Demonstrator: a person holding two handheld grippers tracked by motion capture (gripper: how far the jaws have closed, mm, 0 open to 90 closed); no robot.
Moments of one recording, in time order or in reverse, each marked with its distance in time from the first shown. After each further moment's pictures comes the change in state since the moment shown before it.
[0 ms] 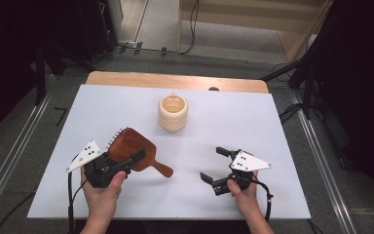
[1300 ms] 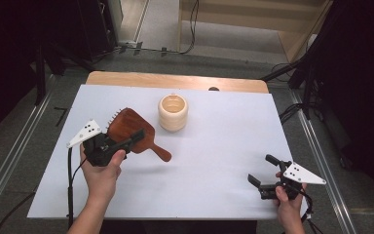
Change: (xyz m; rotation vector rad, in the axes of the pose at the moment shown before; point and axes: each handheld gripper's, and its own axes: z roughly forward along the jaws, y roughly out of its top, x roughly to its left) left arm 0.021 0.038 0.019 -0.003 0.012 -0.002; right arm -0.054 -0.051 -0.108 -0.015 -0.217 0.083
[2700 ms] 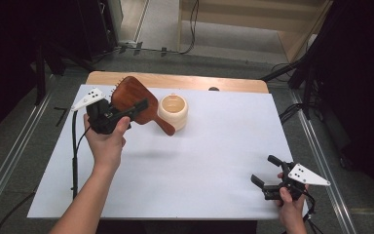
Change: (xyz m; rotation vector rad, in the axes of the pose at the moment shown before) left arm 0.016 0.059 0.038 -0.036 0.021 -0.002; right arm -0.008 -0.006 -0.005 -0.041 0.024 0.032
